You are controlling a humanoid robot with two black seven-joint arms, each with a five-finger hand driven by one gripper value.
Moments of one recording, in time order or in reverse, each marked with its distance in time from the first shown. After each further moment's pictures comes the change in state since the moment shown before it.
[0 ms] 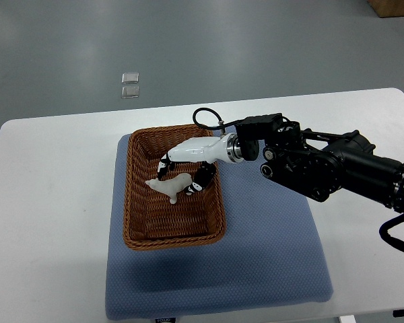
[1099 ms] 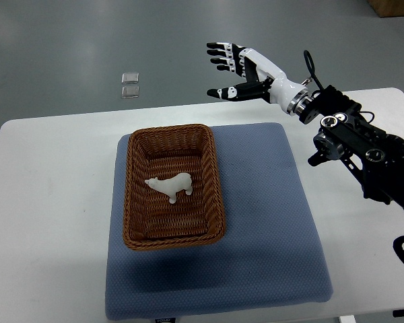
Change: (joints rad) left arm 0.000 0.000 -0.001 0.000 0.000 0.000 0.001; right arm -0.250 -0.101 0.577 -0.005 0.742 -0.124 0.068
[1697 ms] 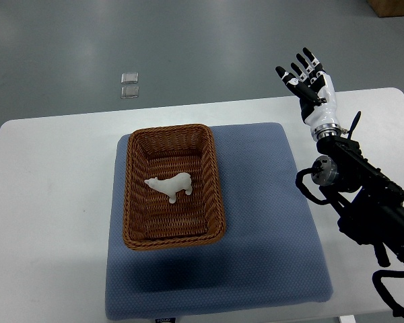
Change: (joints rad) left arm -0.001 0.000 -0.005 -0.005 0.000 0.000 -0.001; right arm -0.160 0.121 0.184 -0.077 0.482 -0.305 0.131
